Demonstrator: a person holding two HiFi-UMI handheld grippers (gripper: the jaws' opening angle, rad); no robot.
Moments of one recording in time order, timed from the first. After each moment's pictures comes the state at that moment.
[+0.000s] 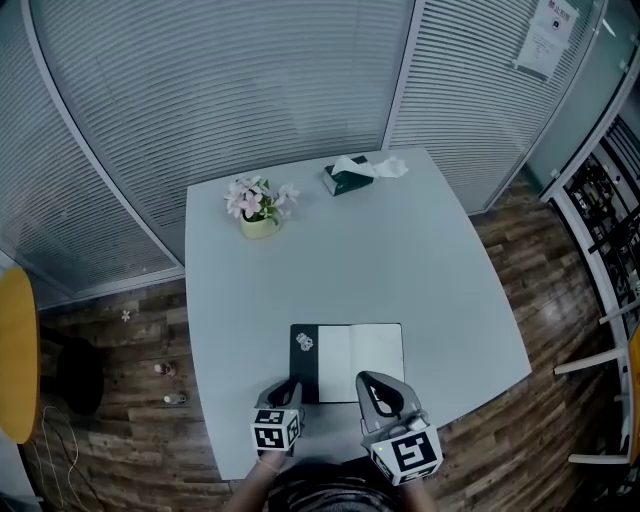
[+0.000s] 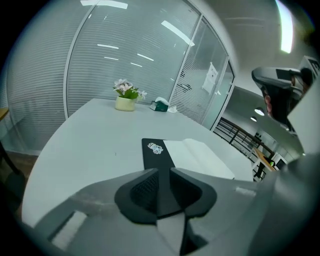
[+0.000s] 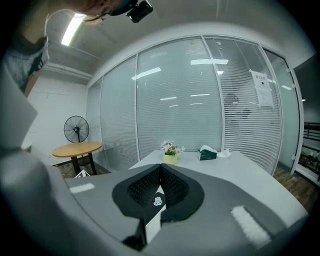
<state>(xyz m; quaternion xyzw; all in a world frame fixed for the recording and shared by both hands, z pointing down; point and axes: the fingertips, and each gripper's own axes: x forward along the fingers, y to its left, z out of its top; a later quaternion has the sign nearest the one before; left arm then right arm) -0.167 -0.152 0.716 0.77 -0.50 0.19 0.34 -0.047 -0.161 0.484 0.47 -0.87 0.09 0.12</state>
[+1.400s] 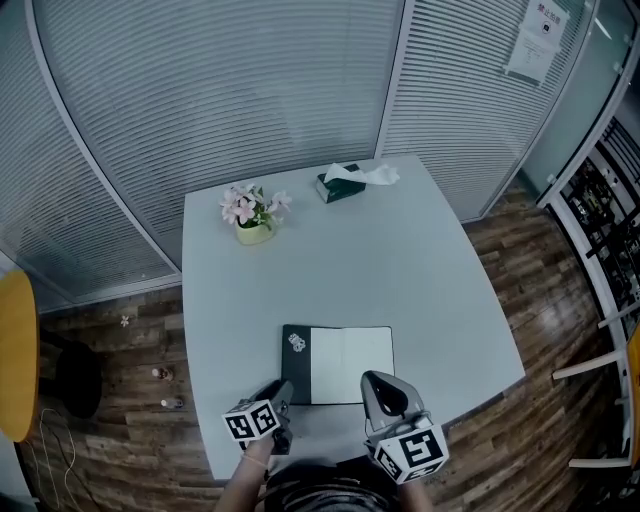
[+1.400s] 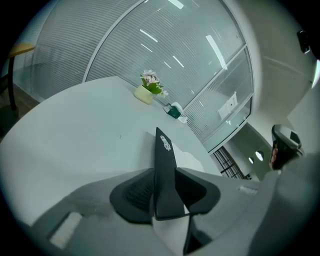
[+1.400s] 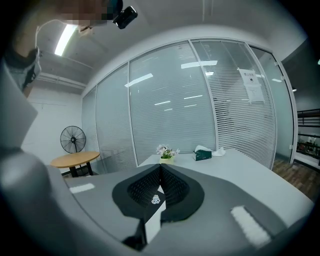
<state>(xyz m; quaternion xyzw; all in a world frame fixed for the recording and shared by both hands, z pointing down) -0.174 -0.151 0.720 0.71 -0.50 0.05 0.49 -0.011 -0.153 0.474 0.49 -0.86 0.12 0.08</state>
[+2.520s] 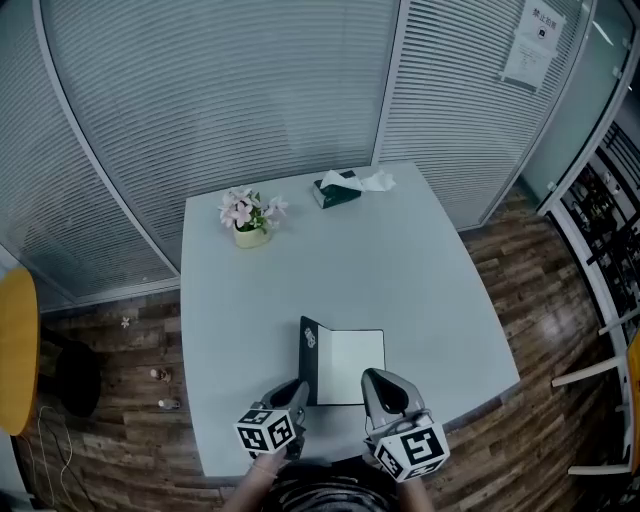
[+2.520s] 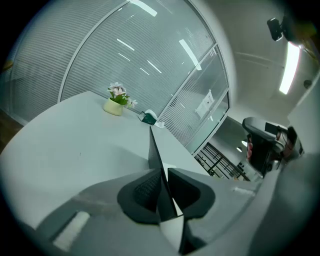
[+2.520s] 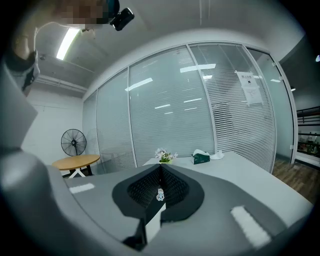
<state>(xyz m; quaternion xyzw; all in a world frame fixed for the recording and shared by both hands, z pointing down) -0.103 -0.152 0.647 0.79 -0.46 0.05 0.40 0.014 -0.155 0.463 0.49 -0.86 0.11 0.05</state>
